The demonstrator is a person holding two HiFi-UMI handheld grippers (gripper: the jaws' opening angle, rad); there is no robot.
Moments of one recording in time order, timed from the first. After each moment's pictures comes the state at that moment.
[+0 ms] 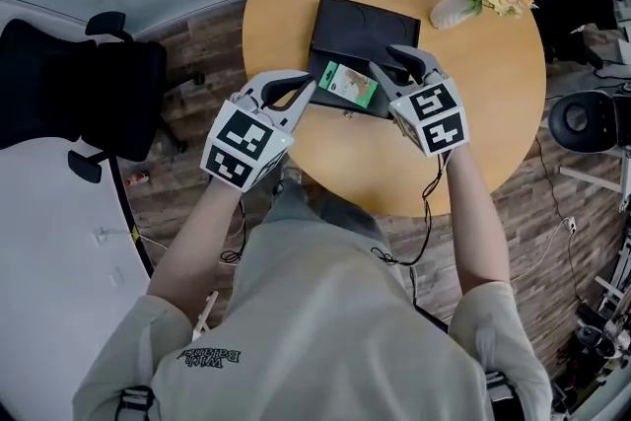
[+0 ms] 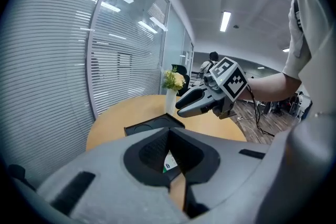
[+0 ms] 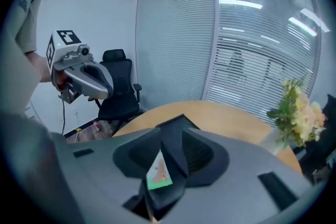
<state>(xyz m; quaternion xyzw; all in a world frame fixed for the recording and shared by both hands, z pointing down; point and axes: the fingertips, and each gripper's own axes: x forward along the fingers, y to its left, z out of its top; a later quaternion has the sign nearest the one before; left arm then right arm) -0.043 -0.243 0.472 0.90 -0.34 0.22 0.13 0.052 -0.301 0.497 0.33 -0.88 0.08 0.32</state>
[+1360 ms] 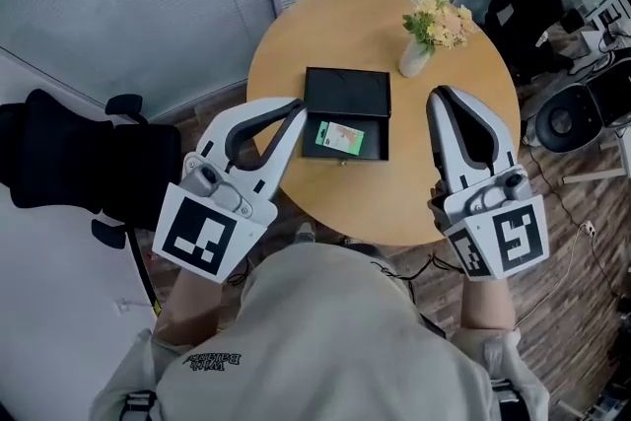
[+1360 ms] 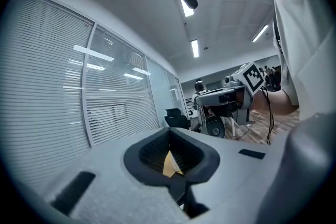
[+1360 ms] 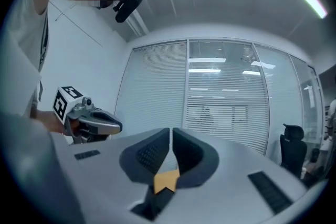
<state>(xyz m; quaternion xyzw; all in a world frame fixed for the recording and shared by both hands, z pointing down) -0.031 -0.193 0.210 0.93 -0.34 0.08 -0.09 0.103 -0.195 0.184 0.50 -0.87 -0.05 0.01</state>
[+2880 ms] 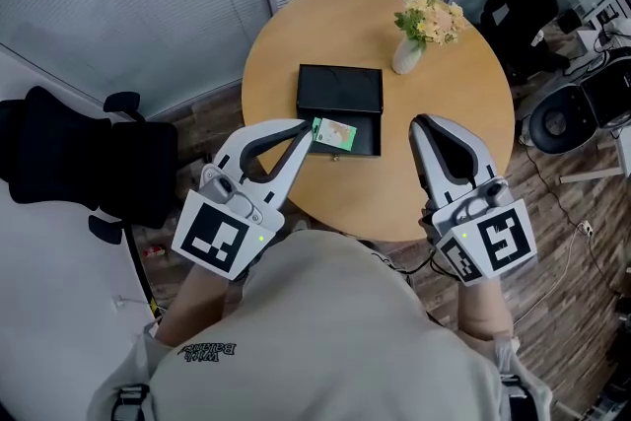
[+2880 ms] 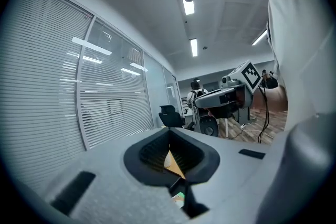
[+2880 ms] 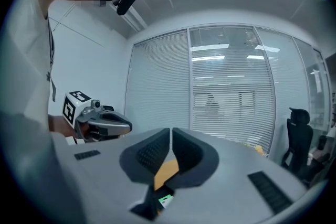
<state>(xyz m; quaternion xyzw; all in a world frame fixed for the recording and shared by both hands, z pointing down) -0.008 -0.165 0.244 0.94 -0.32 0.10 -0.07 0.110 -0.164 0.221 0.46 -0.89 0.01 0.04</state>
